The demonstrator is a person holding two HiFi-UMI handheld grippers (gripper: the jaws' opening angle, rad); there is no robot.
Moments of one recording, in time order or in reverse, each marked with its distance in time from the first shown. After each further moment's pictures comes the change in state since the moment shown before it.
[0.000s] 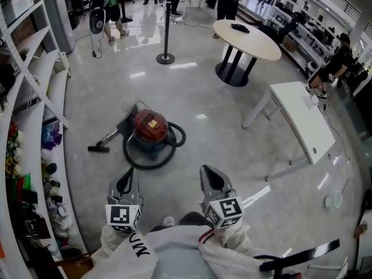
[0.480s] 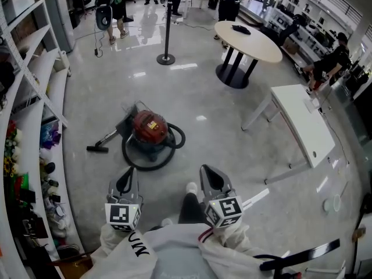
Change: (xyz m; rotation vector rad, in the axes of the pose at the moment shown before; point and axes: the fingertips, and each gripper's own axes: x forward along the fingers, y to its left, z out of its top) left arm 0.011 0.000 -0.004 -0.013 -0.004 0.004; right arm 0.010 -0.010 -0.002 0.000 0.003 0.005
